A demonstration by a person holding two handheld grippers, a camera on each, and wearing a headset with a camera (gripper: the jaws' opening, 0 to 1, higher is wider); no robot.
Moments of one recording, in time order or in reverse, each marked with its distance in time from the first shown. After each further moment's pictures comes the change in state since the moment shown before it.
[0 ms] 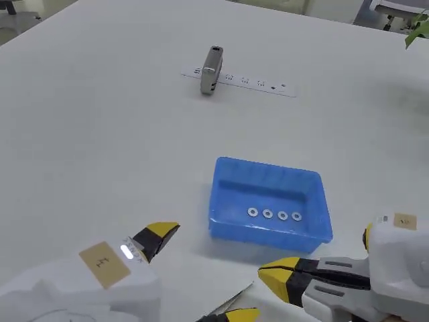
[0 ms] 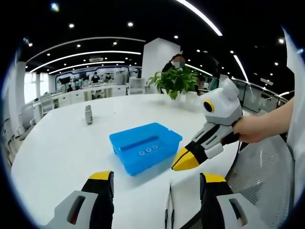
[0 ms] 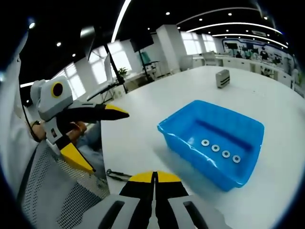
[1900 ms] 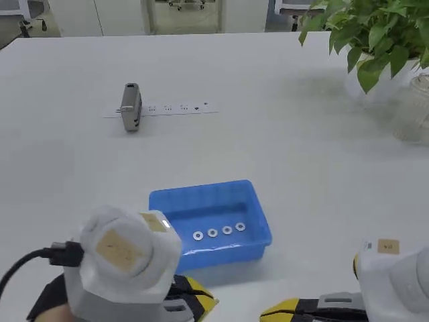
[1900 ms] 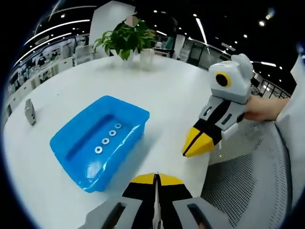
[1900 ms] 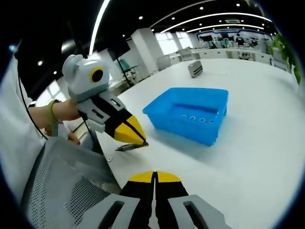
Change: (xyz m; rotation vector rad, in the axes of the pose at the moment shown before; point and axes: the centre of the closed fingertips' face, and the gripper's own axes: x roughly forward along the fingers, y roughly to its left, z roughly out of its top) left arm 0.051 -0.033 -0.015 0.172 0.376 -0.449; right arm -0.045 0.000 -0.046 0.187 -0.045 -0.102
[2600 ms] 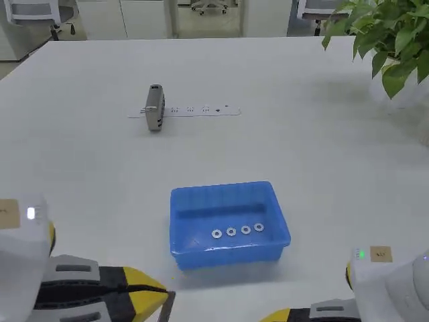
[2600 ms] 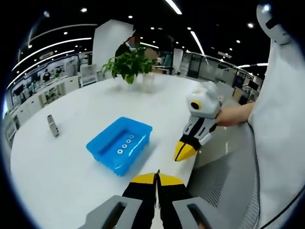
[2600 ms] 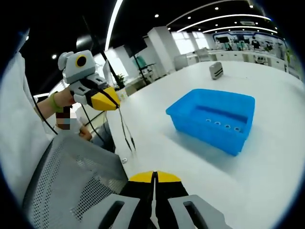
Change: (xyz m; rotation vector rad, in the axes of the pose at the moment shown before) left arm -0.095 -0.014 -0.003 0.104 -0.112 0.053; right arm 0.016 0.032 0.005 -0.082 0.009 0.121
